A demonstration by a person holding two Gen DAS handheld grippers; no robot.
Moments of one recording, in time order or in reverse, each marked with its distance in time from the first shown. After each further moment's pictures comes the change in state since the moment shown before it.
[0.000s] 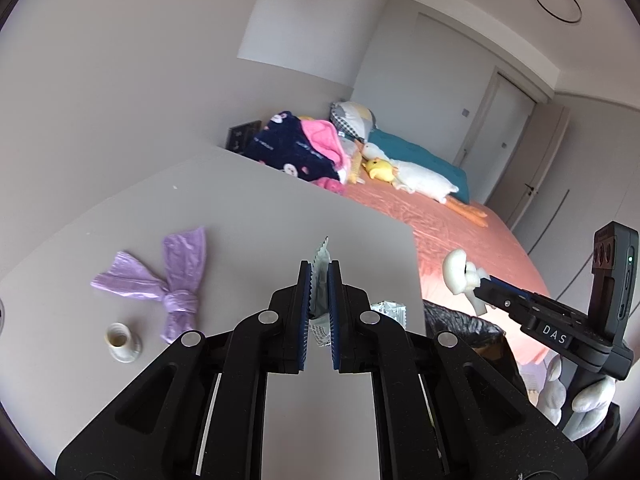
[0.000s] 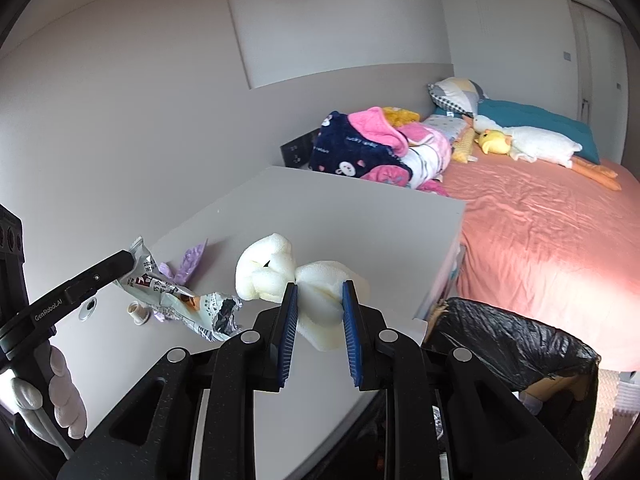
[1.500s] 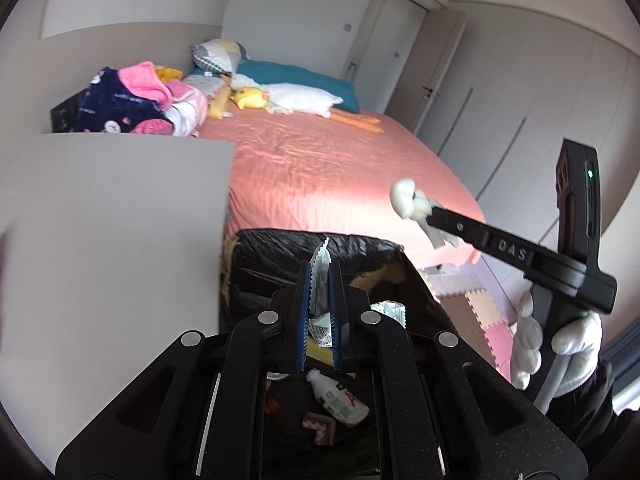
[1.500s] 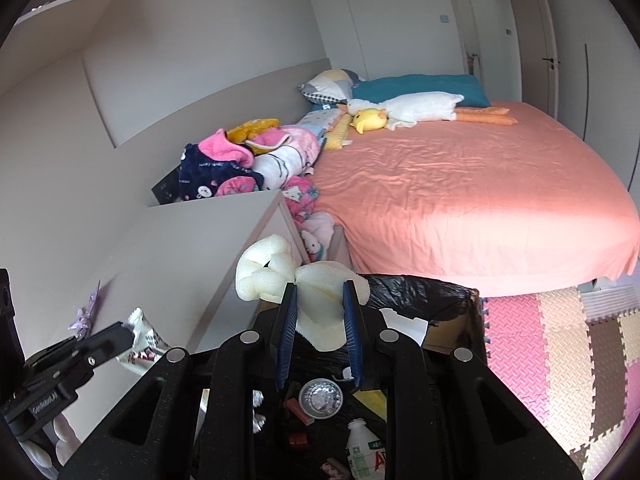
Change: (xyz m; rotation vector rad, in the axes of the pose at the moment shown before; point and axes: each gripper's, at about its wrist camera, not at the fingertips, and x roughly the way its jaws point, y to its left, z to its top) left arm 0.081 -0.177 -0.053 0.270 0.271 -0.358; right arm -0.079 -0.162 -0.046 0.294 -0.047 -0.280
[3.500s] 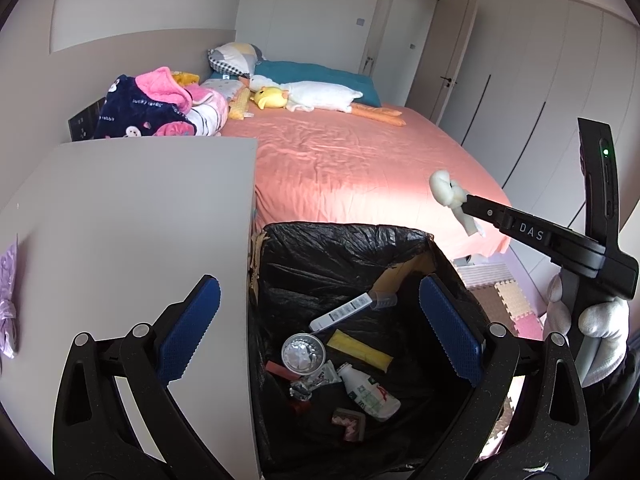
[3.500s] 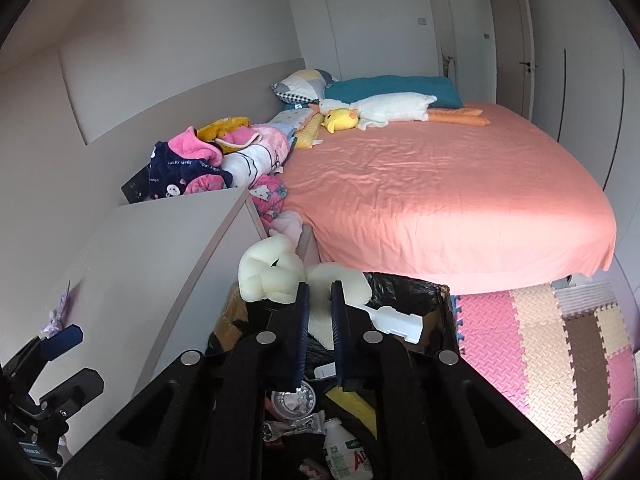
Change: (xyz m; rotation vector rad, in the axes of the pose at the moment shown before) left arm -0.001 0.003 -0.011 0.034 -0.007 0.132; right arm 0.006 0.006 -0.007 -0.046 -0.018 -0.115
